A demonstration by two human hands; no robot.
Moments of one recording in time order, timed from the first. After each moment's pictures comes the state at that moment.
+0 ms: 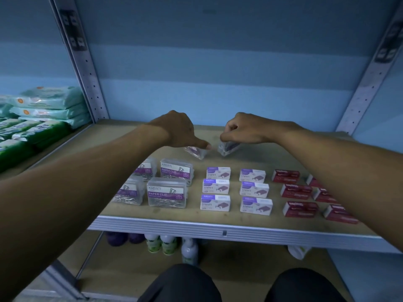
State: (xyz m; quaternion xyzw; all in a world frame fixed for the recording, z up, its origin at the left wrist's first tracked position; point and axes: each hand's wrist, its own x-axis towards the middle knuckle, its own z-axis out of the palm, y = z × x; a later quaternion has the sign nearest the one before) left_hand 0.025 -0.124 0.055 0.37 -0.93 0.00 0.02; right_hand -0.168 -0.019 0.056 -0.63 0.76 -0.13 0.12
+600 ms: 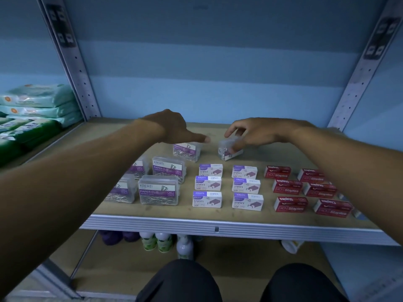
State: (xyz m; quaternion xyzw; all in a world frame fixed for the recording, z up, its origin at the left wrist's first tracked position) left_hand 0.017 -0.121 0.057 0.38 -0.92 -0.01 -0.04; right_hand -0.200 0.011 0.056 -0.61 0.76 -0.08 0.20
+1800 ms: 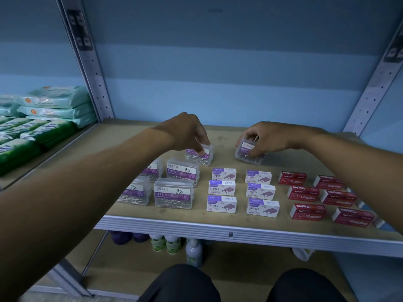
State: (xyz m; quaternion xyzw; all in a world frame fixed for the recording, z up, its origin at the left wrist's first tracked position) left_hand 0.032 -0.126 0.045 0.26 -0.95 -0.13 0.11; right_hand -0.209 -0.001 0.044 -0.64 0.73 -0.13 0.21
